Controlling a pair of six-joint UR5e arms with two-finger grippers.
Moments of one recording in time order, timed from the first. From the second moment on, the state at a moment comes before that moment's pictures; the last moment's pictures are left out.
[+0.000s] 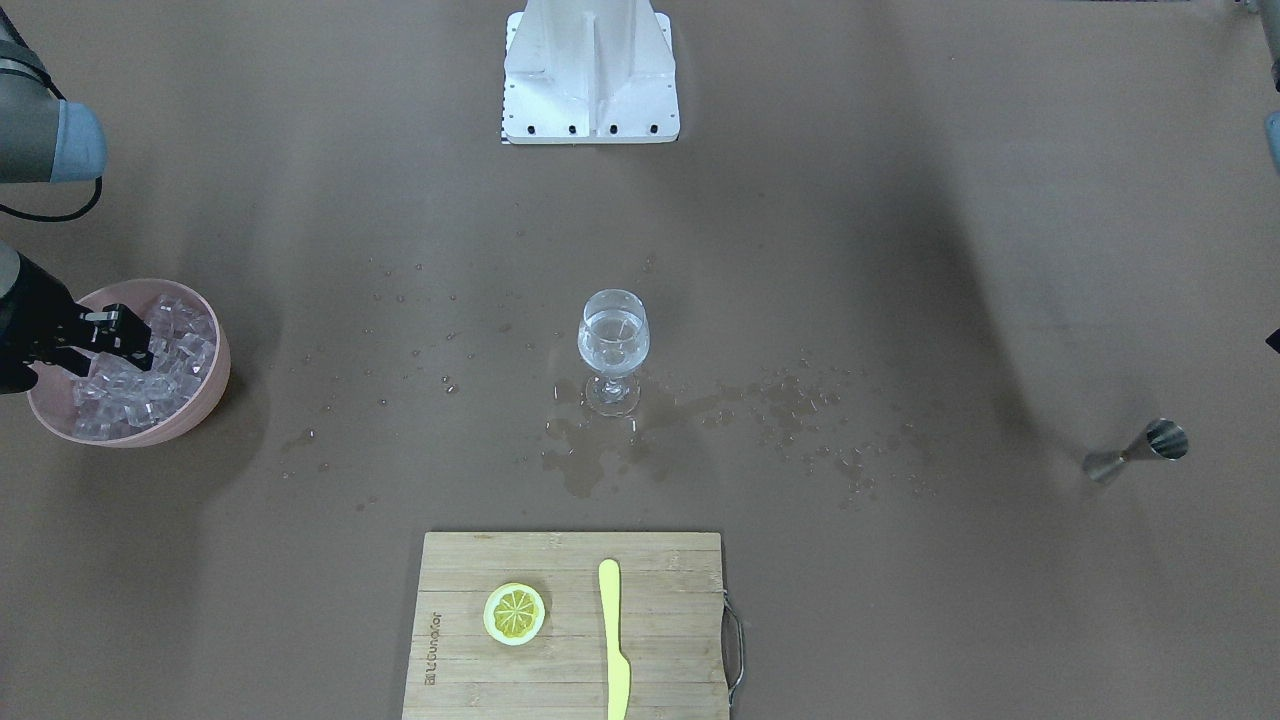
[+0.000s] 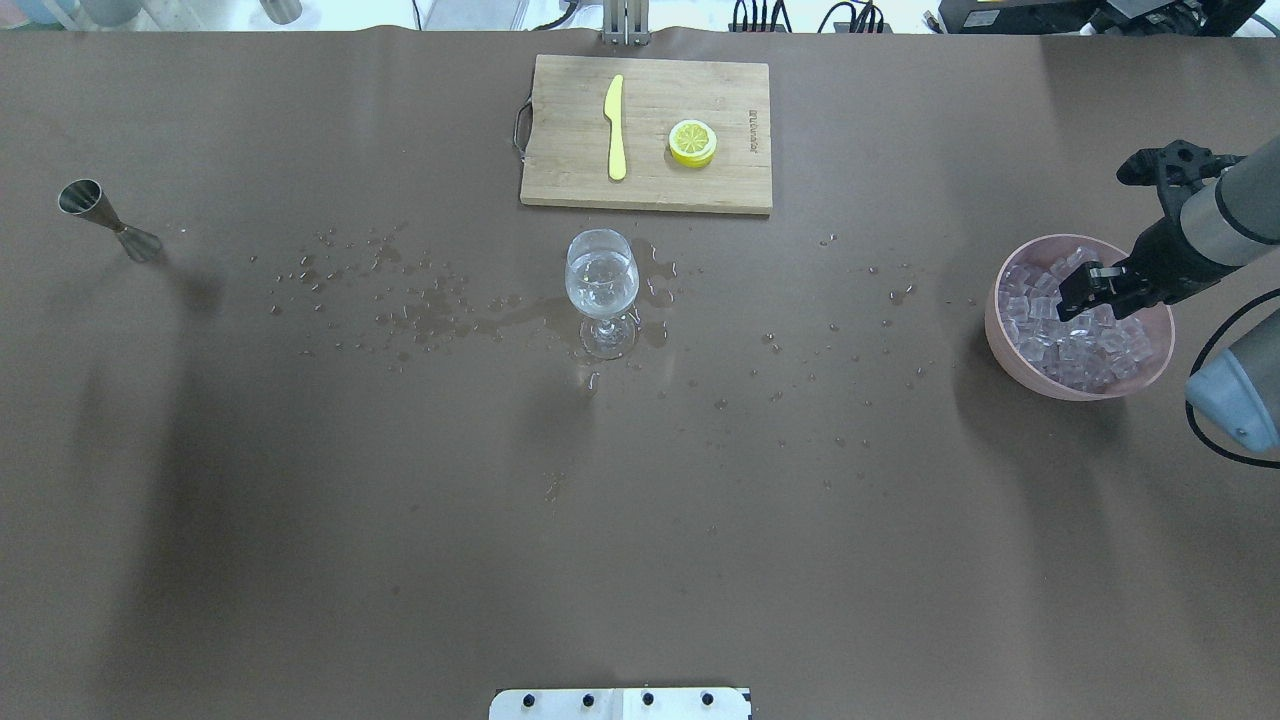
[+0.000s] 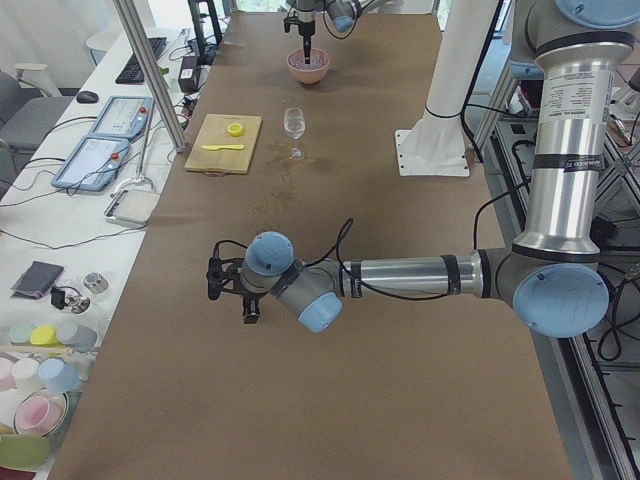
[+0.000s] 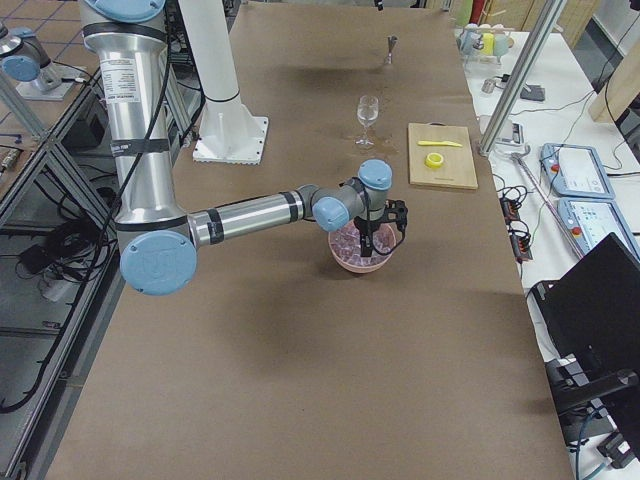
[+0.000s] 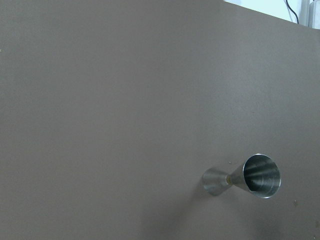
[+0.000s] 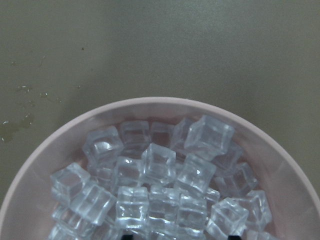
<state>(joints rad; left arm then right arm) -1.44 -1.59 -1.44 -2.39 -2.39 -0.77 1.04 -1.48 1.69 -1.27 2.24 0.67</state>
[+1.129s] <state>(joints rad) -1.44 -1.59 -1.44 -2.39 -2.39 -0.76 1.03 -1.39 1.78 -1.29 2.28 0.78</state>
